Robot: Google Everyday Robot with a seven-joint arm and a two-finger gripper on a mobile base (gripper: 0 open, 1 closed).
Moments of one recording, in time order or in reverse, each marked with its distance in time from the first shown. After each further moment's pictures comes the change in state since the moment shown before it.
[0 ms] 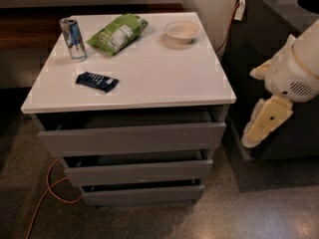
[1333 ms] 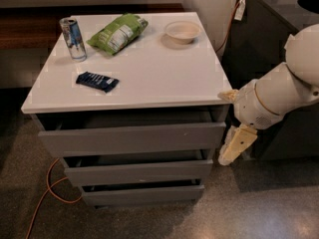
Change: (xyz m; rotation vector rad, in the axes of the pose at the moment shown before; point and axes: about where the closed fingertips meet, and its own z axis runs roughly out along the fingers) arm -0.006 0.011 0.098 -0.050 -0.127 -0.178
